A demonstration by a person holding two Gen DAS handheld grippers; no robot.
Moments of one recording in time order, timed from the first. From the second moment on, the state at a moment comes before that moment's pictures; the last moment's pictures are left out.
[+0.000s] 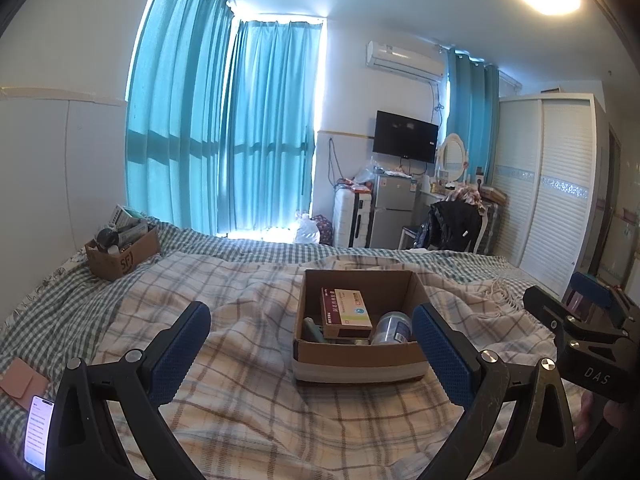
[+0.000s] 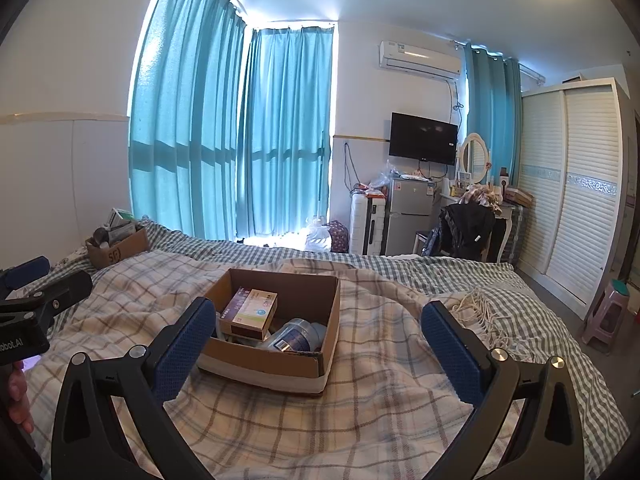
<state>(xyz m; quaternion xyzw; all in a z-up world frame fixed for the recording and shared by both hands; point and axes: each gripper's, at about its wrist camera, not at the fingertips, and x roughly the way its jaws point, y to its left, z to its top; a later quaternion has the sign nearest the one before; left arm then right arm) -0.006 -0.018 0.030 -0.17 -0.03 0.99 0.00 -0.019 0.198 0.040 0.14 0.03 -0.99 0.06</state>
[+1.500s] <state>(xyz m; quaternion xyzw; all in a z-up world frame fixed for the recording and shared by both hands) -0.007 -0.013 0.024 -0.18 -0.02 0.98 0.00 -0.018 0.192 0.042 0.15 0.04 -0.99 0.07</state>
